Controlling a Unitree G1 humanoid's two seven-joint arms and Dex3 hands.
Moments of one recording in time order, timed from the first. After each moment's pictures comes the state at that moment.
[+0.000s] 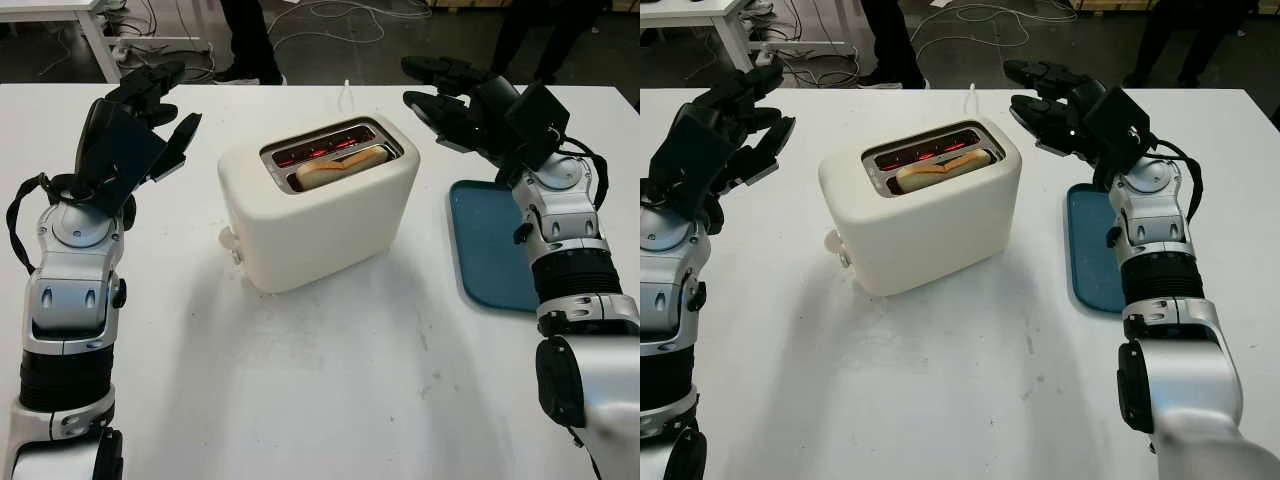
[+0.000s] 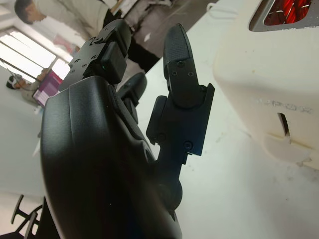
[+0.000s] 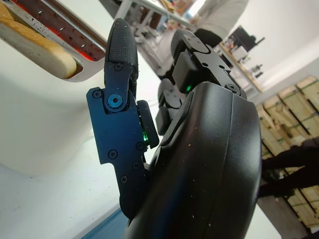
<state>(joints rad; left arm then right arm) -0.46 0.37 0.13 -0.25 0.09 0.49 -0.13 -0.86 -0.39 -0.07 0.68 0.05 -0.08 0.50</state>
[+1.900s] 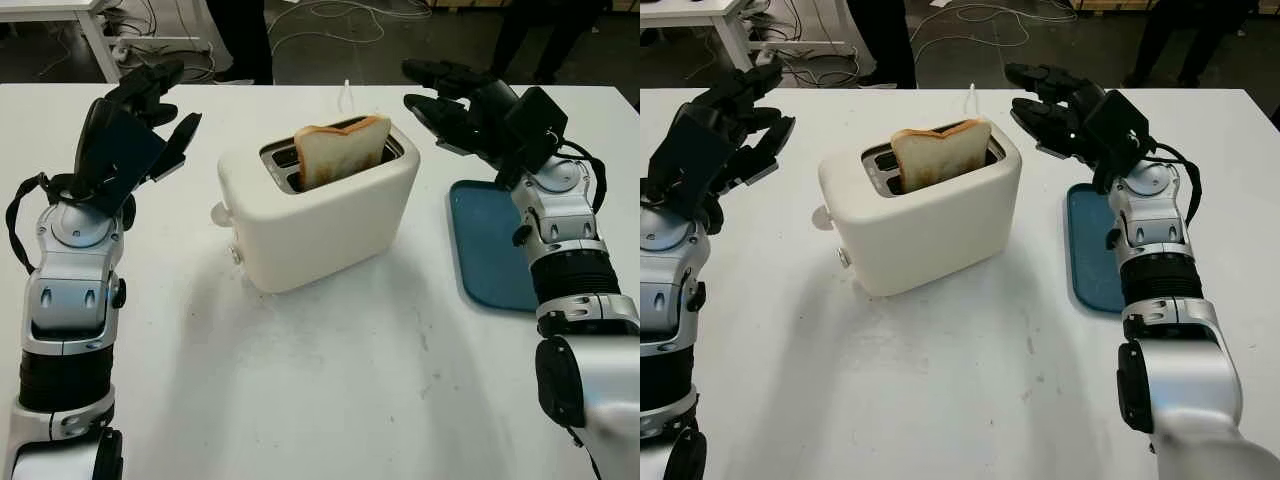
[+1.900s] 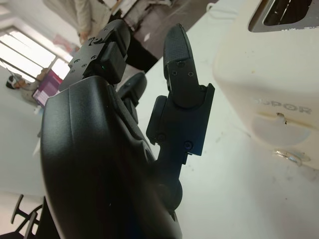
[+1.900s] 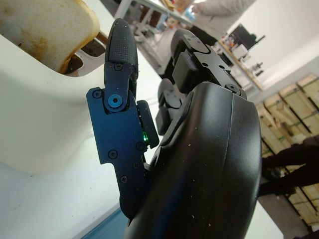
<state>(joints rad) -0.46 0.38 0.13 -0.26 0.09 0.50 -0.13 -0.86 -0.39 -0.07 0.71 0.05 -0.10 0.50</state>
